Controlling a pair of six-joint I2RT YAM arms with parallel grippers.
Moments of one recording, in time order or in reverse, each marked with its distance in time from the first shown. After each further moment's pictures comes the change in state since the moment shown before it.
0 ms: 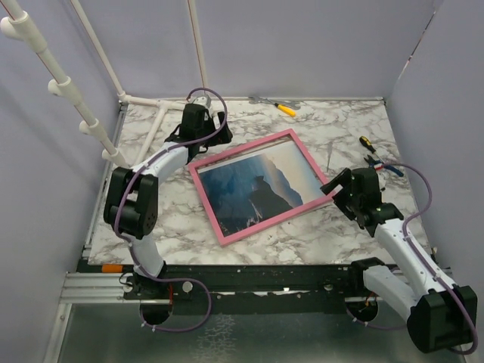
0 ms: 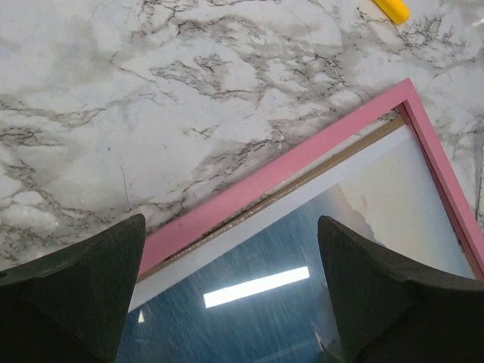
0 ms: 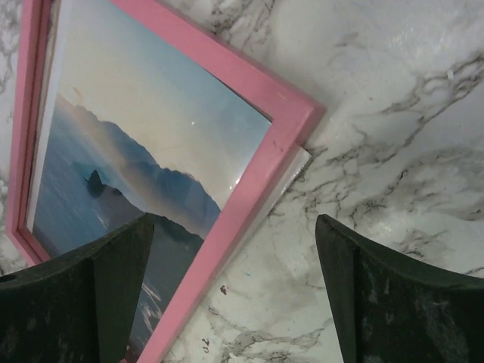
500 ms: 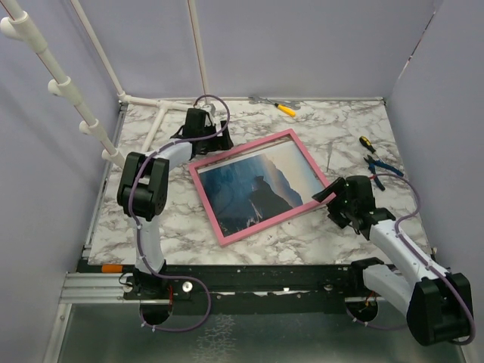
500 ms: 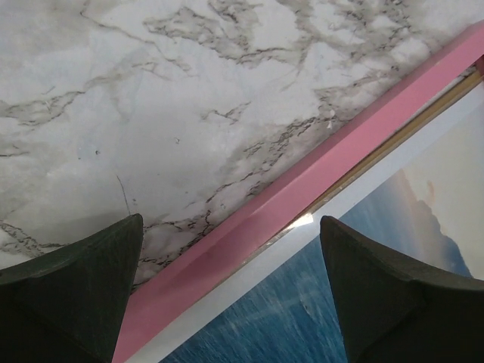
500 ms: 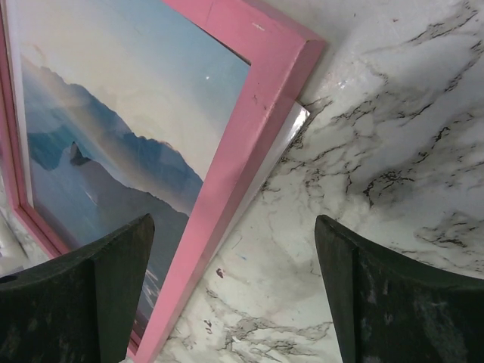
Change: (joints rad) left arm 0.058 0.248 0.122 -0.005 0.151 0.097; right arm 0.000 0.029 -0.145 0.101 -0.143 0.106
